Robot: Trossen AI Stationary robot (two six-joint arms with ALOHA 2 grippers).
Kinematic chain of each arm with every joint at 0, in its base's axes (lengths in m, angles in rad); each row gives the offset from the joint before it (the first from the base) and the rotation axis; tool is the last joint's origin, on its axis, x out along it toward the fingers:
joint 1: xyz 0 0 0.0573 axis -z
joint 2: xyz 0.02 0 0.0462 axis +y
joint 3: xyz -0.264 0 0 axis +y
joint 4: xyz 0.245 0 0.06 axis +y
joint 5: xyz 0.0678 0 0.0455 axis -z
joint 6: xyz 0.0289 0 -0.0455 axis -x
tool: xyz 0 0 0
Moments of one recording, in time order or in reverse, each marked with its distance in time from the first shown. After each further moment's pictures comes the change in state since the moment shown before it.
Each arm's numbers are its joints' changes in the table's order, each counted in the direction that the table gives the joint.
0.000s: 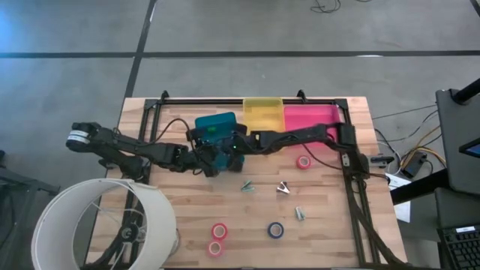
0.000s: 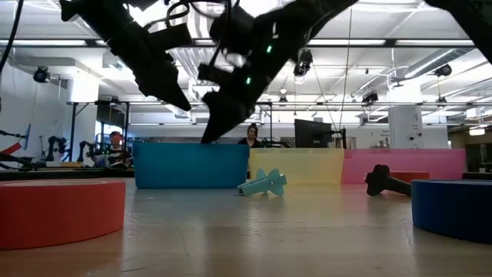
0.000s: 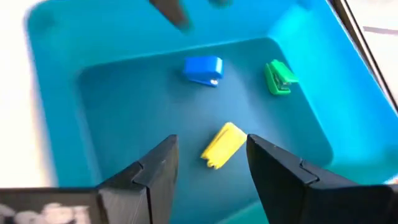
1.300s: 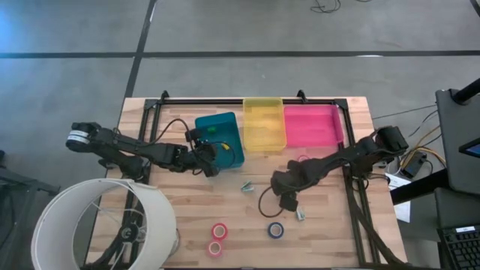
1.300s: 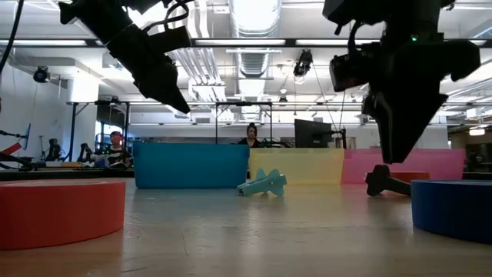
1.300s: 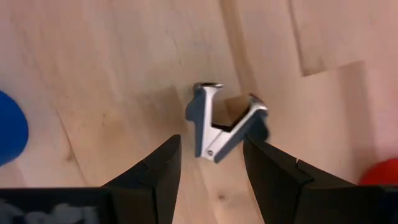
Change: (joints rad) left arm 0.002 -0.001 0.016 -0.010 0.003 0.036; right arm -0.365 -0.453 0.528 0.480 -0.180 -0.669
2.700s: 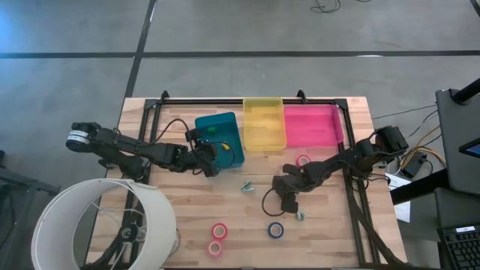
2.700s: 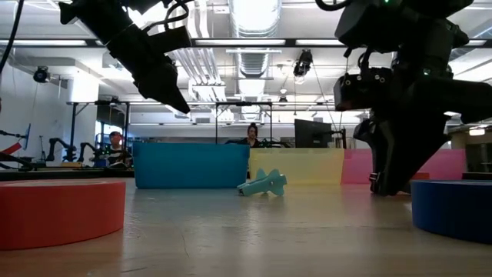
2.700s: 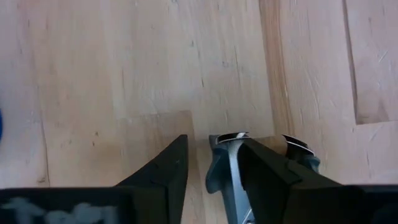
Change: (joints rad) left arm -0.001 0.000 0.000 0.000 -0.002 -0.015; right arm 0.001 0.000 0.205 -0.372 -0.004 0.149
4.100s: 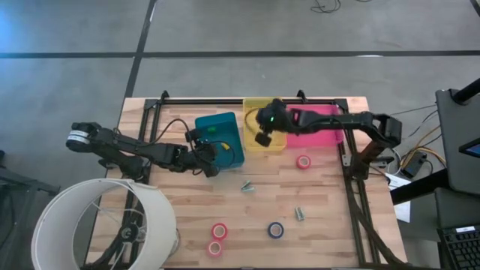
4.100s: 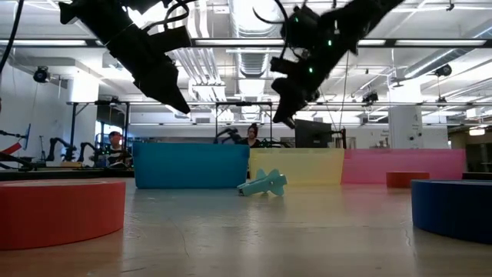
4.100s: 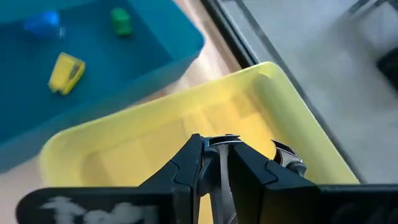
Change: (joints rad) left arm 0.001 0.000 0.000 0.000 0.010 0.041; right arm 0.594 0.002 -0.303 -0.151 0.230 0.490
